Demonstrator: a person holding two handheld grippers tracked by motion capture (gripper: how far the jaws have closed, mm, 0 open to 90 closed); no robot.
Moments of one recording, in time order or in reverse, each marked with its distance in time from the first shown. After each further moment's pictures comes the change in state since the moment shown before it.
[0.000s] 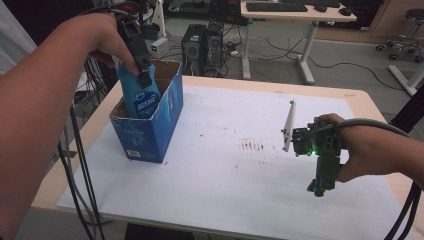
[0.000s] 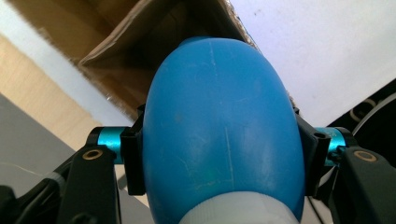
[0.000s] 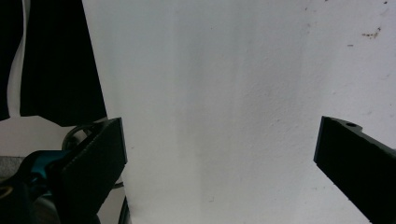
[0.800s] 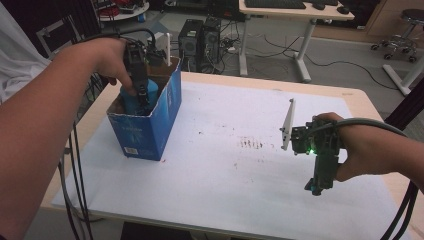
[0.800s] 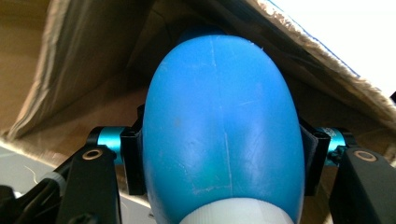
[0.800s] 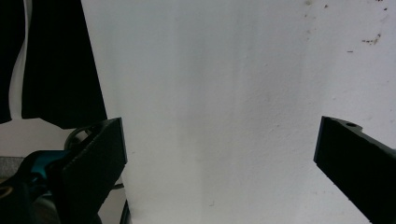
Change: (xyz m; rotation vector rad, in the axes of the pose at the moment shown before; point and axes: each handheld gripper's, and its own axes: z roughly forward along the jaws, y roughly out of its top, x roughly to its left) left arm 0.001 0.001 0.061 0.065 0.041 0.318; right arm -0.001 0.006 0.001 0.000 0.007 0.004
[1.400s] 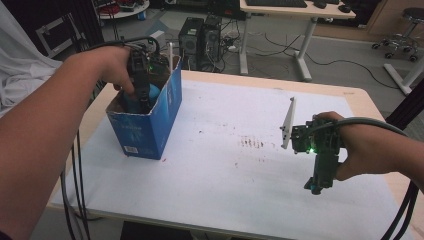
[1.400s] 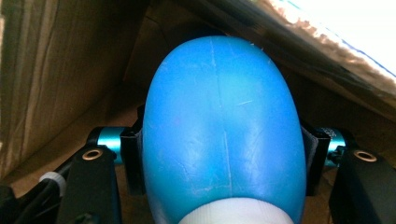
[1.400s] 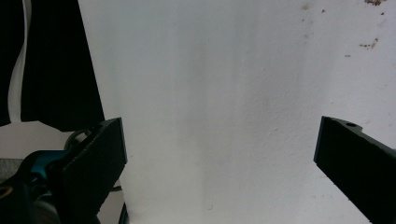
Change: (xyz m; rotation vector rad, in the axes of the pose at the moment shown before) left arm 0.003 0.003 0.018 -0.004 0.009 0.051; right arm -0.002 0.002 0.001 -0.007 0.000 0.004
